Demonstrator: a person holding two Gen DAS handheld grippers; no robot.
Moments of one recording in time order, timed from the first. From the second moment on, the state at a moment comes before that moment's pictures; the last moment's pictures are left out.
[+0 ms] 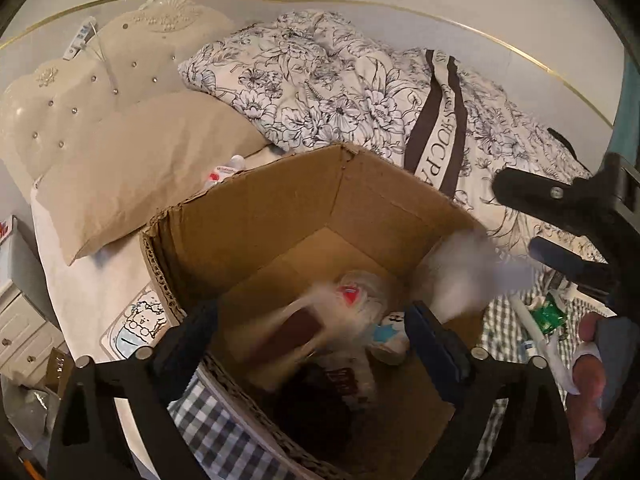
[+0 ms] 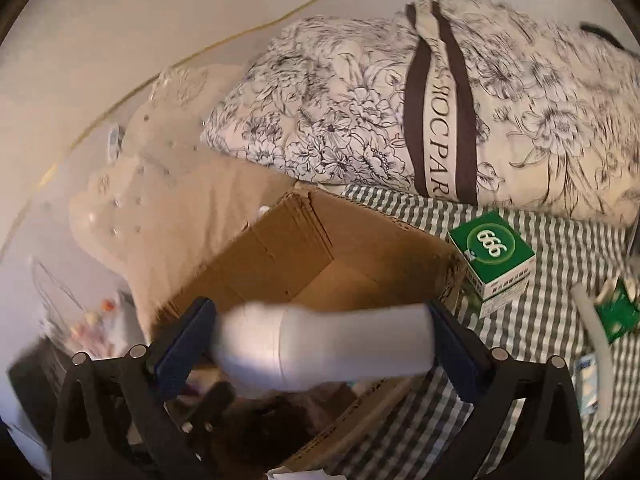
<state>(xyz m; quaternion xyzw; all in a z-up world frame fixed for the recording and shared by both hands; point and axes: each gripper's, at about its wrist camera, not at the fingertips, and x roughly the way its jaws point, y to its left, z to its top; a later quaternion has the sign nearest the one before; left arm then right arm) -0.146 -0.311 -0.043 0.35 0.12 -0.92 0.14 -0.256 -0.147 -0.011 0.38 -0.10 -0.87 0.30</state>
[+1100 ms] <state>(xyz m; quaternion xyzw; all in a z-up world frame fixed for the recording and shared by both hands) -0.035 -0.045 -0.005 0.35 0.03 -0.94 -0.01 -0.024 0.165 0.025 0.26 0.04 -0.96 0.01</state>
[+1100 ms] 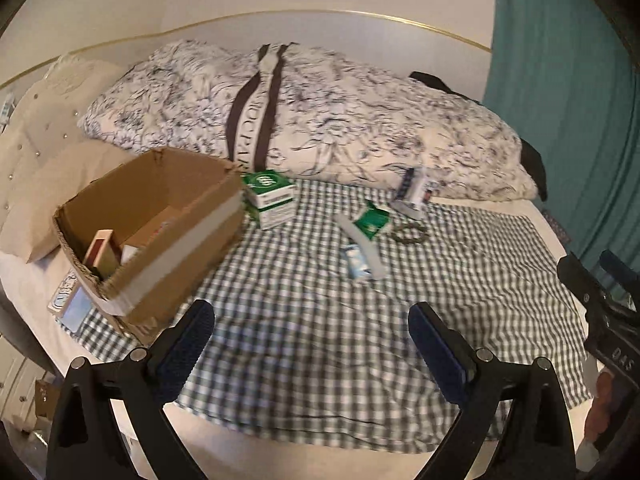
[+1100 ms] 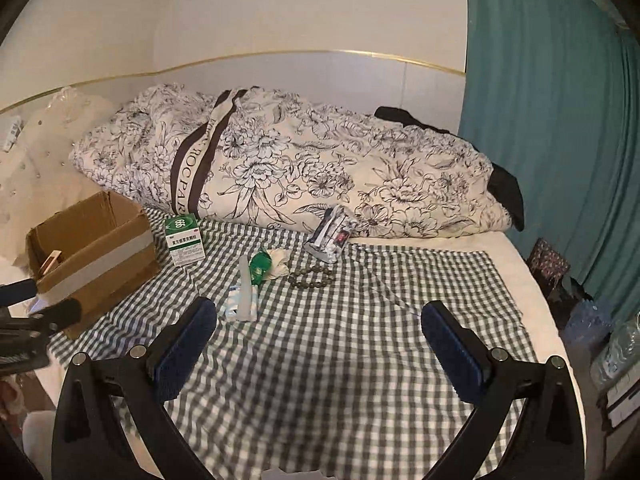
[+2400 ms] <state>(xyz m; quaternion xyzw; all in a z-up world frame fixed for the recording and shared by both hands) -0.274 0.028 -0.156 0.42 0.05 -0.91 -0.01 -0.336 0.154 -0.189 0.40 0.12 -0.91 0.06</state>
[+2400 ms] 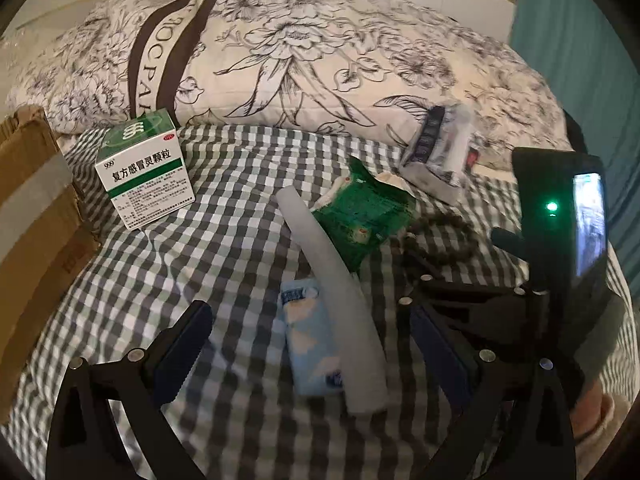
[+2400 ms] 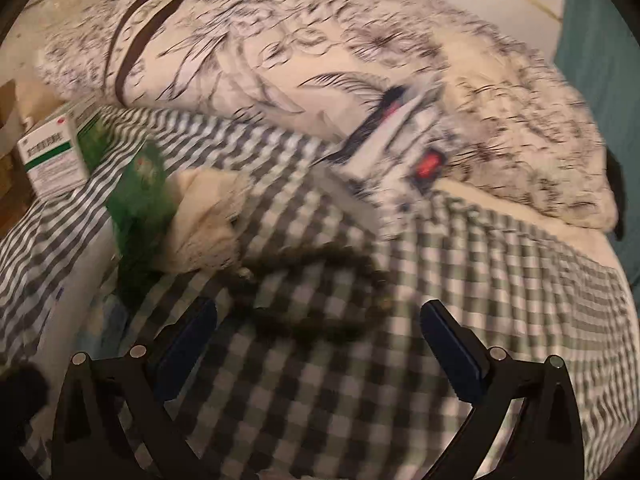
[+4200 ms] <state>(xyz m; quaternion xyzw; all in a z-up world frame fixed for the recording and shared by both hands) -0.331 0.007 -0.187 0.46 0.09 -0.88 -0.03 -0.363 0.215 -0.185 0.39 -0.02 -0.92 0.00</state>
